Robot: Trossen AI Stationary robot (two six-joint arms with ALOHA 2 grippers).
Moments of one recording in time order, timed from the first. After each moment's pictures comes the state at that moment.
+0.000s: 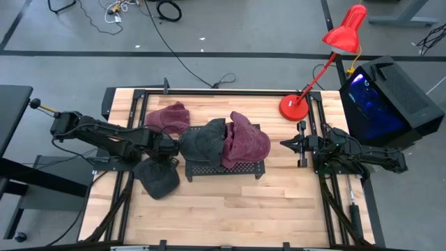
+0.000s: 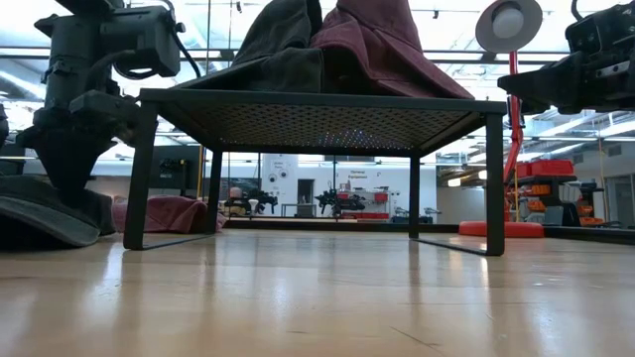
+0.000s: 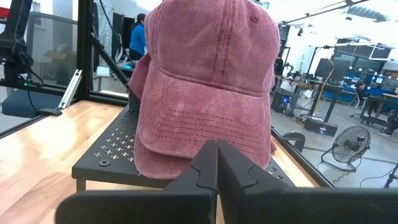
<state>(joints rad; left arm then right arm) -0.06 1.18 0.62 -0.86 0.05 -1.07 -0.14 0.01 0.02 0.06 -0.14 -0.20</state>
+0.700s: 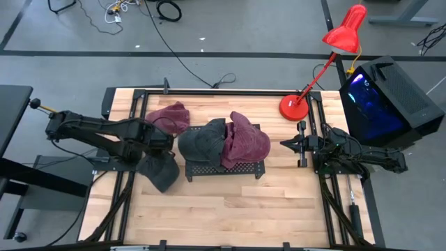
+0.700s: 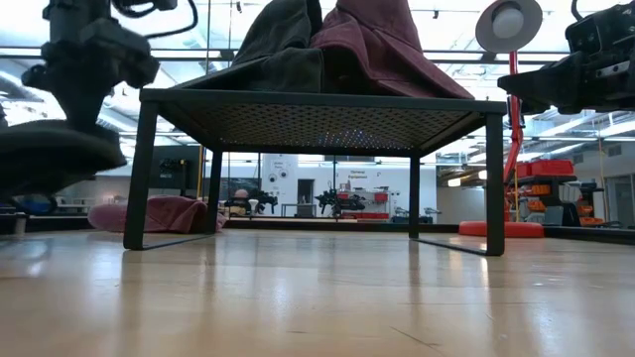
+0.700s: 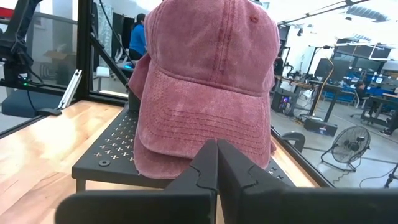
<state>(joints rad) -0.08 1.08 0.86 -1.18 -0.03 -1.12 -0.14 0.01 0.02 0.06 -0.14 -0.20</state>
